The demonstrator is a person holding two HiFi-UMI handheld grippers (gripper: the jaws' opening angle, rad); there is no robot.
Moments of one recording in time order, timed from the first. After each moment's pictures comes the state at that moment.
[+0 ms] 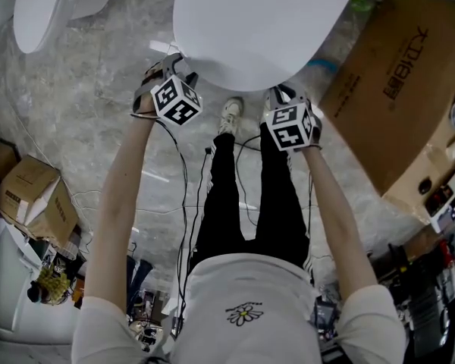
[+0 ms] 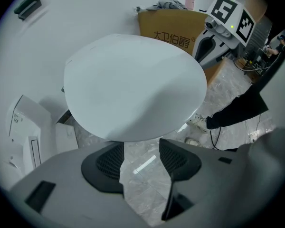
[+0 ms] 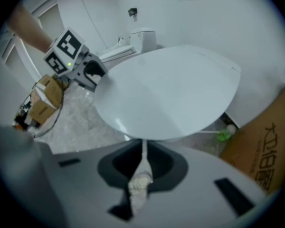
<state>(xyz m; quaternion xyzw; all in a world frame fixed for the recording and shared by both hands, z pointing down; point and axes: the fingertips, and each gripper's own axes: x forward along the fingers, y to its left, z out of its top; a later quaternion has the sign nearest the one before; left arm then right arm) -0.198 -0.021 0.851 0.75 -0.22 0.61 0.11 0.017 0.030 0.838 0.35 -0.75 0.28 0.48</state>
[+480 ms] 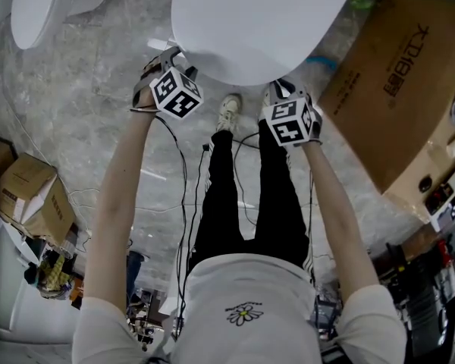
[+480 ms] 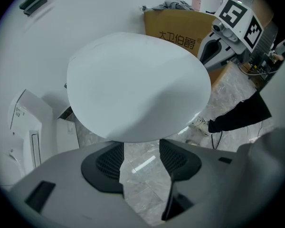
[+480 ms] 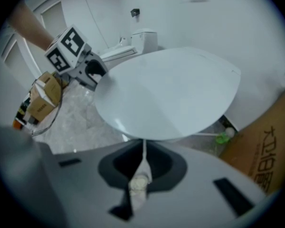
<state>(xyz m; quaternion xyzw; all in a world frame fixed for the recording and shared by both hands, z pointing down) -0.196 -0.022 0.854 0.75 -0.25 0.61 0.12 0.019 0.028 0.840 0.35 -0.76 0.26 0.48</state>
